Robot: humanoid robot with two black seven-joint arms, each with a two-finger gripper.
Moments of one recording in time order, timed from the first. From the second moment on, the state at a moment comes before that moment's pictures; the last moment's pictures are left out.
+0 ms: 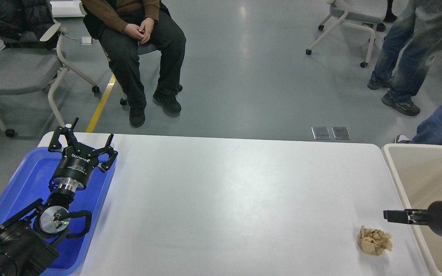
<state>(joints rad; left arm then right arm) -0.49 0.34 -0.89 -0.55 -0.07 -0.64 -0.50 0.79 -1.00 -0.03 1.19 -1.38 0.14 0.11</state>
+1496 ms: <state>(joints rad) -0.49 0.34 -0.88 -0.55 -0.08 -0.64 -0.50 0.69 -0.83 -0.09 1.11 -1.39 0.04 0.11</state>
